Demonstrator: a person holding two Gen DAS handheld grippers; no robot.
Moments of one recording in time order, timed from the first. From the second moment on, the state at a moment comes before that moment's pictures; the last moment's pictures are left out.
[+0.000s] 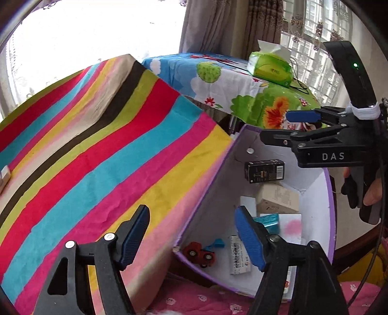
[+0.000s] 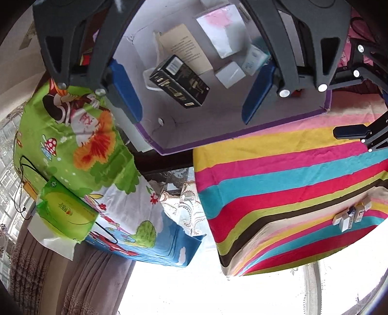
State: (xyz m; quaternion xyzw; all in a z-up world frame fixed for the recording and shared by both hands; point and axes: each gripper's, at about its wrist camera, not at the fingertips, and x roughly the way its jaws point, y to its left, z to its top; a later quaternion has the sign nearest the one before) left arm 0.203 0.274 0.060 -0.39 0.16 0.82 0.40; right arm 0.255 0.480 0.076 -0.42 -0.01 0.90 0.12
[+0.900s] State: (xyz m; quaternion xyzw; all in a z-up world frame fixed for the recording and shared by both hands) left arm -0.053 -0.124 0.020 -0.42 -0.13 0.88 -0.18; right arm -0.213 0.071 0.021 -0.40 -0.04 0.89 -0.20
